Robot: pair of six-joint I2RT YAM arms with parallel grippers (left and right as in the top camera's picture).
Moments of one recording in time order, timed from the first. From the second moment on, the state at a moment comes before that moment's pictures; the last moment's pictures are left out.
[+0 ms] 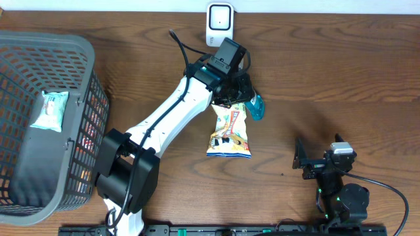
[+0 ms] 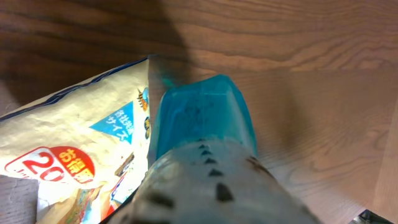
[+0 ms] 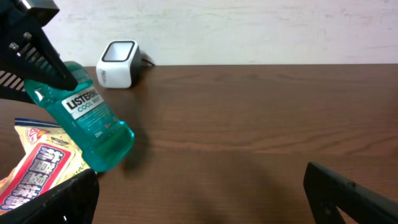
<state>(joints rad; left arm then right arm) -0.60 1.94 1.61 -0.72 0.34 -0.73 0.03 0.01 0.06 -0.20 -0.06 0.04</state>
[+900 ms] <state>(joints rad) -0.63 1.94 1.56 -0.71 0.30 -0.73 0.03 0.01 0.06 -0.20 -0.06 0.04</state>
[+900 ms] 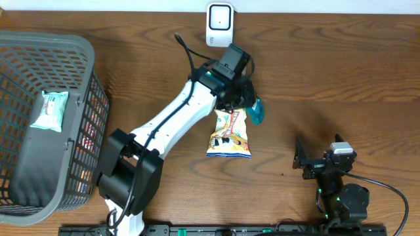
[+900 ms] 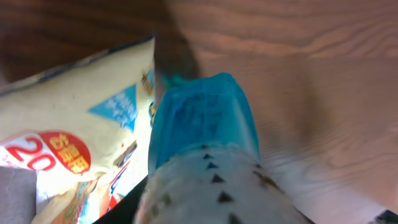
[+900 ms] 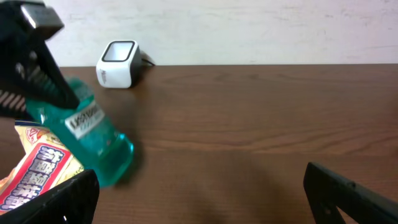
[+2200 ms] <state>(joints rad) -0.42 1.22 1.61 -0.89 -0.39 -0.41 0.03 0.01 0.06 -0.20 -0.06 0.04</state>
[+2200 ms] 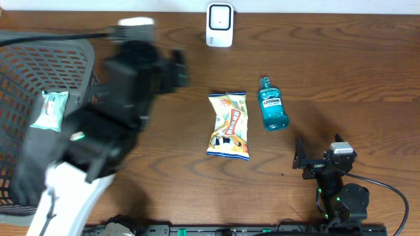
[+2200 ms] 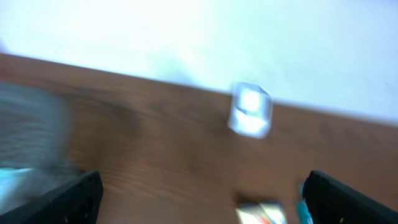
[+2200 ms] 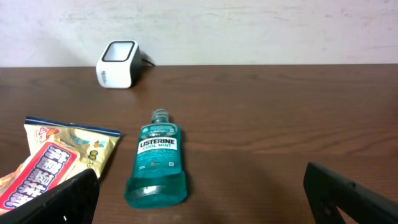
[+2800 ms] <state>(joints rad) 0.32 1.16 1.61 -1.11 -0.37 -0.56 0.03 0.01 0.06 -0.20 -0.06 0.04</state>
